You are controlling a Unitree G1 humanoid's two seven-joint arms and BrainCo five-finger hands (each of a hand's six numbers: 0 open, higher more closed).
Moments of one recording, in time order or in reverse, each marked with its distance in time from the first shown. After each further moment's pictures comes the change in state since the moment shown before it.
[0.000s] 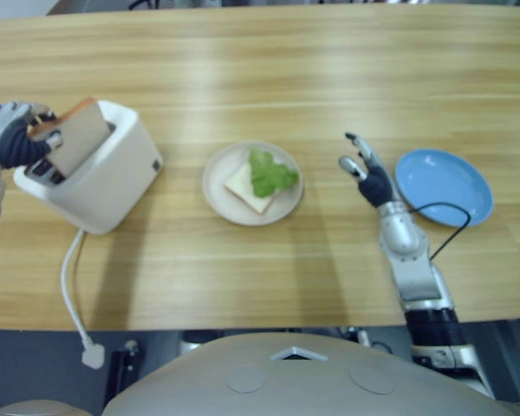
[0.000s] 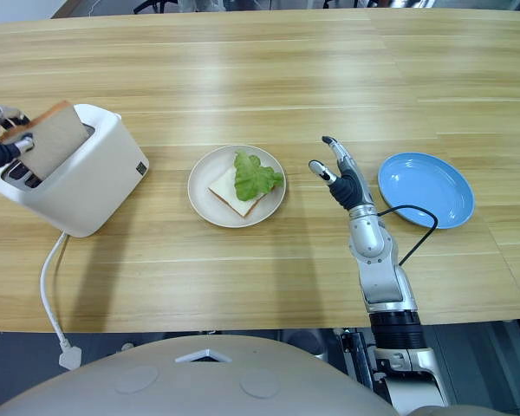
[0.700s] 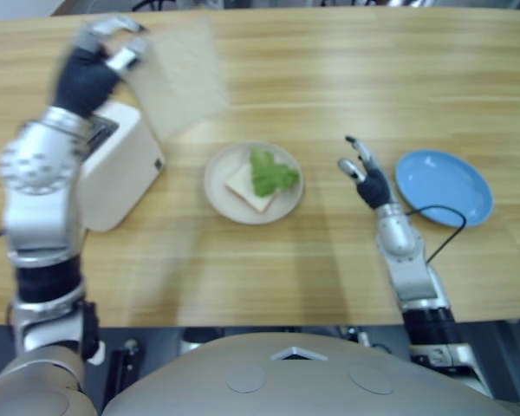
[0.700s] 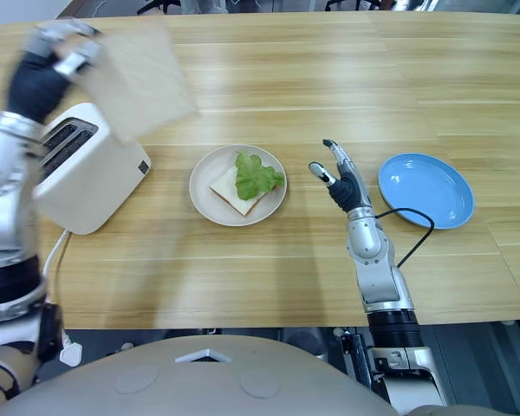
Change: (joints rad) left arm -0.308 -0.480 -0.381 -0.172 -0.580 0.249 -0.124; right arm -0.003 0.007 0.003 0.045 -0.003 -0.012 -0.042
